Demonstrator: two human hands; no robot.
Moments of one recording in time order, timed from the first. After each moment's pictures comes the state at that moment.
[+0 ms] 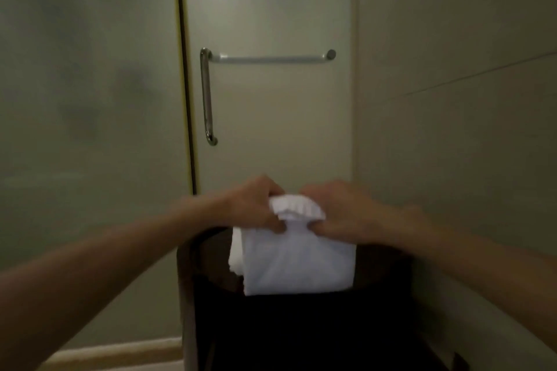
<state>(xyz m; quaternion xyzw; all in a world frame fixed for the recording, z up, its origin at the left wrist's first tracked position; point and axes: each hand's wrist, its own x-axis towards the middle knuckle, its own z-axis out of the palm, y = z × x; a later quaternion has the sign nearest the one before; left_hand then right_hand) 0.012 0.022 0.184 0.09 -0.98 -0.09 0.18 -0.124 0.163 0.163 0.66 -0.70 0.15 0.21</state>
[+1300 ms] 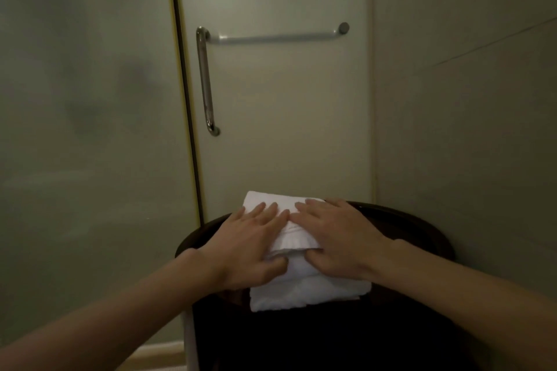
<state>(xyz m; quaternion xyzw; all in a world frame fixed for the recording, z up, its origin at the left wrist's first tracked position) -0.009 -0.040 0.095 0.12 -0.97 0.16 0.14 -0.163 0.093 0.089 0.66 -0.69 0.08 0.29</state>
